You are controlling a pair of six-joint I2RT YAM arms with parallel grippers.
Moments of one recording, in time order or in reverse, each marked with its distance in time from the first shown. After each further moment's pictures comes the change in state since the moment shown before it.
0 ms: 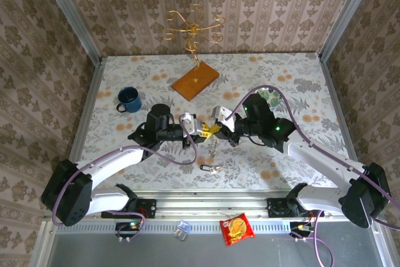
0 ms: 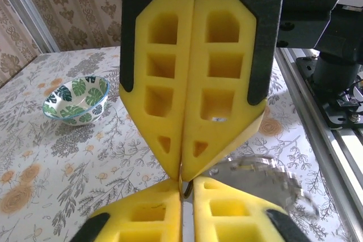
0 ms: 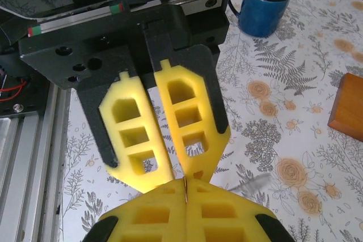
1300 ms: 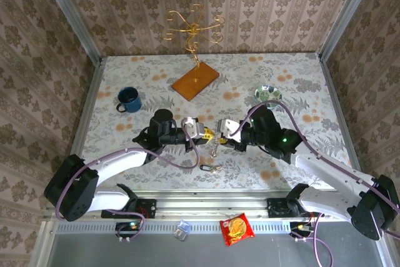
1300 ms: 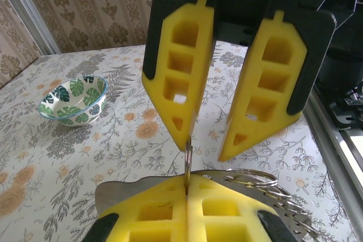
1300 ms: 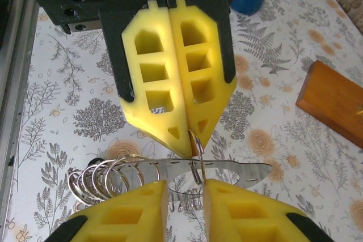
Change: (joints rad) left arm -0.035 0.044 -0.068 0.158 -0.040 -0.027; right arm 0.020 -0.109 -0.141 0.008 0.145 -0.177
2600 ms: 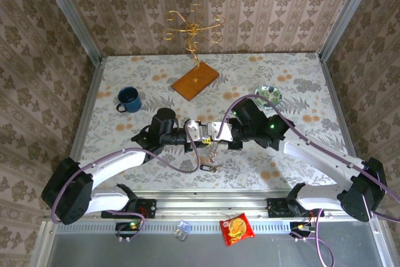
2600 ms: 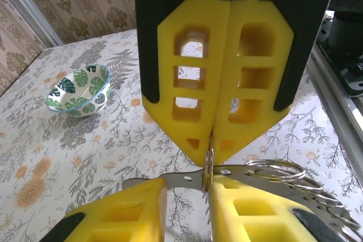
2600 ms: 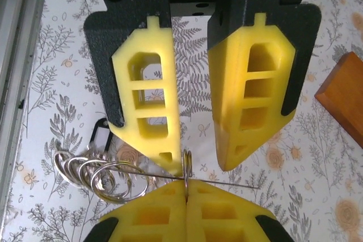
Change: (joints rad) left arm -0.025 -0.036 0.052 -0.189 -0.072 0.160; right arm 0.086 0.158 0.276 -0.348 0.125 -0.191
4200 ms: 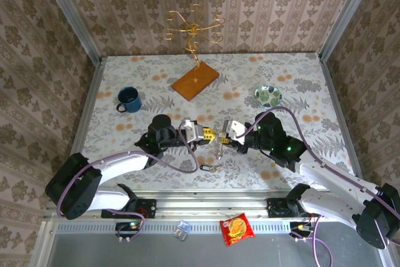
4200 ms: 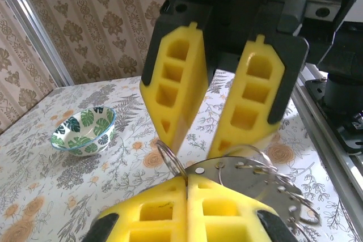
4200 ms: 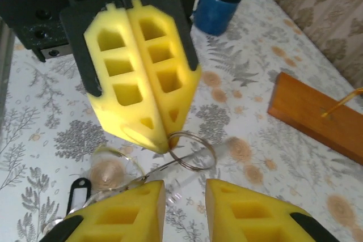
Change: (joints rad) left arm -0.010 0.051 -0.121 0.437 0.046 -0.229; right arm -0.100 -0.304 -0.417 0.518 -0.081 0.287
